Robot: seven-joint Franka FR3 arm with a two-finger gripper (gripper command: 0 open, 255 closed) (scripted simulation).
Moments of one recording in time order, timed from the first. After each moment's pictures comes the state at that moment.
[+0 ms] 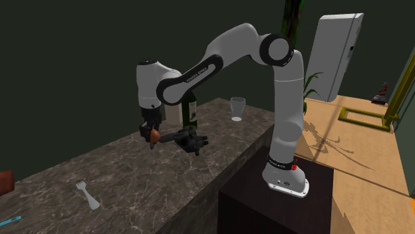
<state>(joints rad) 0.20 0.18 0.46 -1.93 -0.22 2.18 0.44</state>
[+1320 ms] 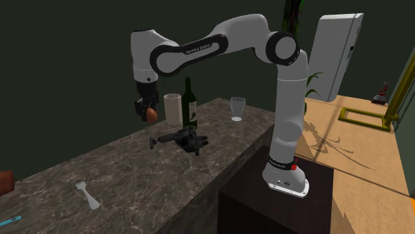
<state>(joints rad) 0.20 0.12 0.47 -1.73 -0.17 1.94 0.39</state>
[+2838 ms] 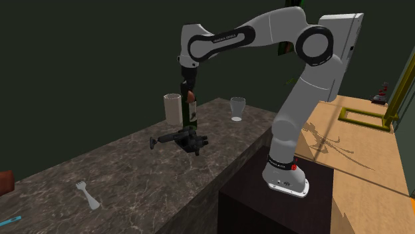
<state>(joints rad) 0.02 -0.30 0.22 -2.13 0.02 1.97 -0.10</state>
